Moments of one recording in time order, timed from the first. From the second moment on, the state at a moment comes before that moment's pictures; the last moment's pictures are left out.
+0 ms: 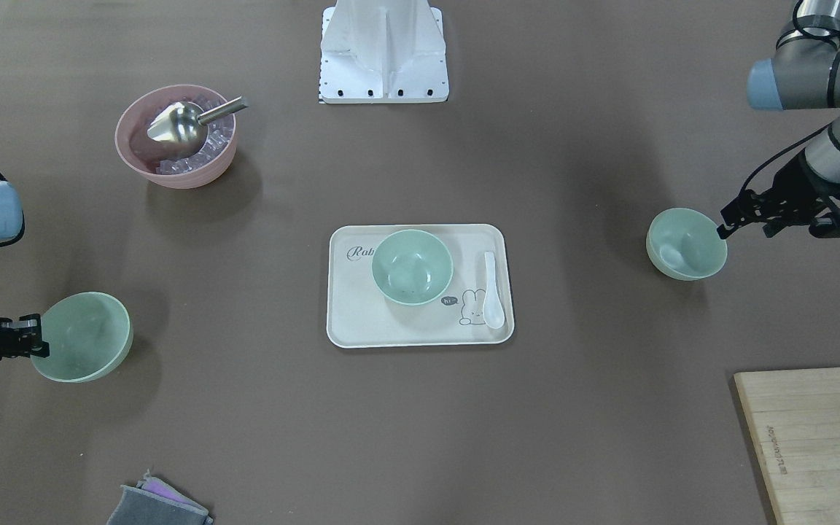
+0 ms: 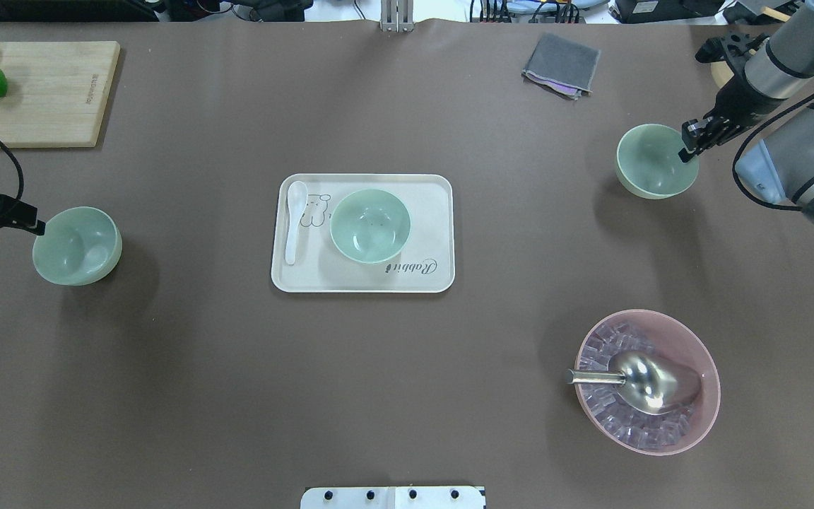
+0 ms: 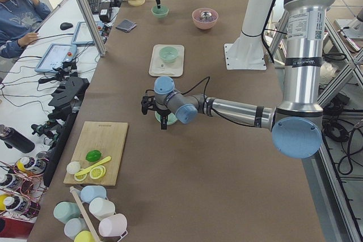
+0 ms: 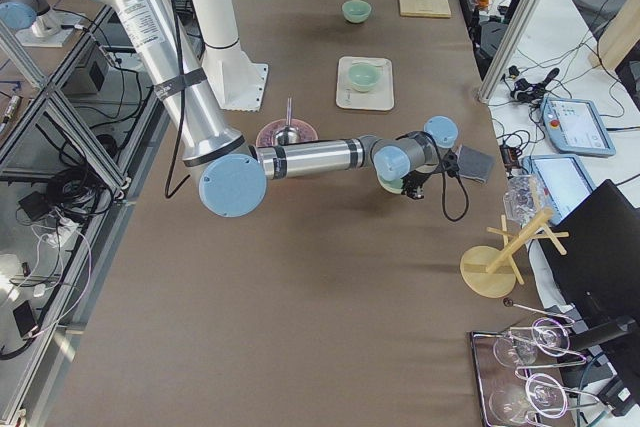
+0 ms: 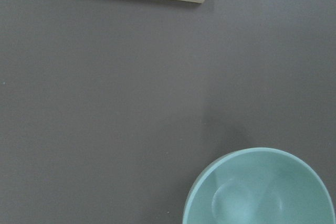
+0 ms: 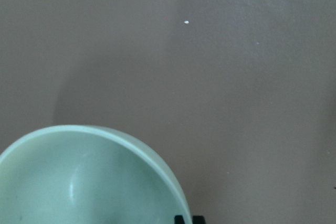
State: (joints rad) left arm -1.04 -1.56 -1.67 -2.12 -2.23 -0.84; right arm 1.14 -1.13 1.25 -1.27 2.40 0.34
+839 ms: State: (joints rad) left arm -0.97 -1.57 -1.61 -2.13 -2.20 -0.85; right arm 1.11 -1.08 1.35 -1.27 2.42 0.57
